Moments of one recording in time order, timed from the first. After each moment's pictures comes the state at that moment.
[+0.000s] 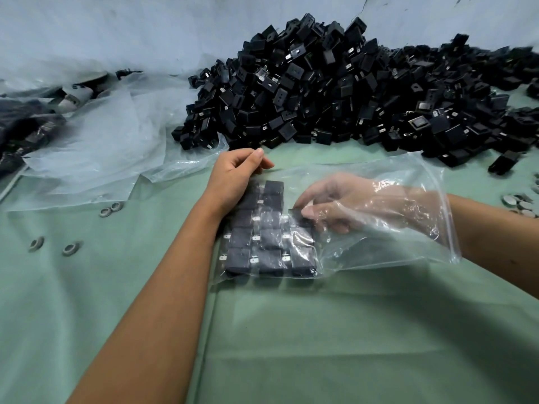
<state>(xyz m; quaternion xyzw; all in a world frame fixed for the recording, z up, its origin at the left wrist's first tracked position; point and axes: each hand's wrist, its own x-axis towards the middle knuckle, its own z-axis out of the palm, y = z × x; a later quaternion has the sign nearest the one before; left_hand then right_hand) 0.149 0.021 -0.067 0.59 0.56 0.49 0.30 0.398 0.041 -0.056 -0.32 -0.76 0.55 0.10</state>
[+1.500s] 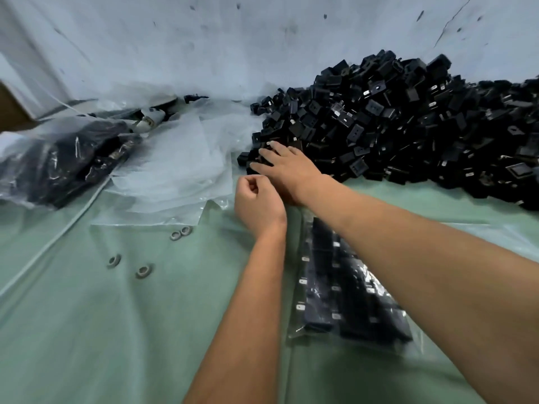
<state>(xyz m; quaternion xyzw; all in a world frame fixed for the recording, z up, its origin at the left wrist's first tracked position) 0.117 0.040 -0.067 0.17 0.68 0.70 0.15 0.157 0.123 -0.031 -0.33 -0.94 -0.09 -0.02</state>
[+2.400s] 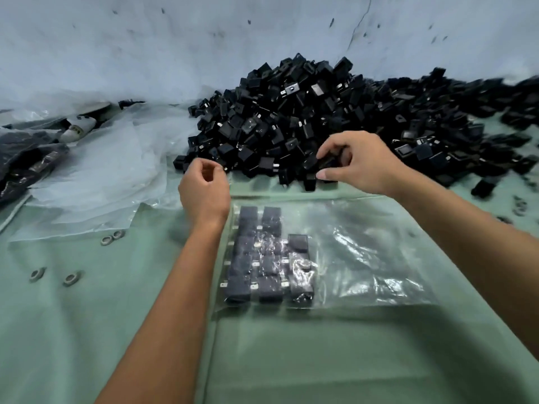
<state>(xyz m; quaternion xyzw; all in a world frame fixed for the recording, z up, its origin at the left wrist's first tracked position) 0.149 0.019 -0.042 0.39 0.69 0.60 0.12 0.410 0.093 0.002 -0.47 -0.82 0.18 0.28</state>
